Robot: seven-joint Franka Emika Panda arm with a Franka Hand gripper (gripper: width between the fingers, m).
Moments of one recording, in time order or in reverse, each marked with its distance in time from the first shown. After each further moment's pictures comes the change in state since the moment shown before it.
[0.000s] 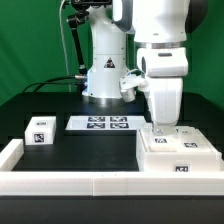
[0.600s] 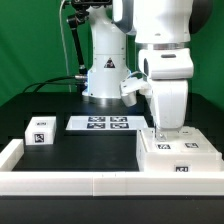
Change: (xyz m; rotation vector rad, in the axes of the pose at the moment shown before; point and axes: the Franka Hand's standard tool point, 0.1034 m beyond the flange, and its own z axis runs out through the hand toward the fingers) arm 0.000 0.025 -0.001 -0.007 0.005 -0.013
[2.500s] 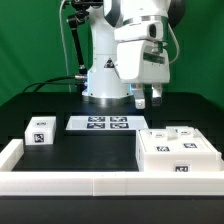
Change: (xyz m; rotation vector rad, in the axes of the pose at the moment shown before) arm 0.000 -0.094 -0.029 -0.279 0.112 0.421
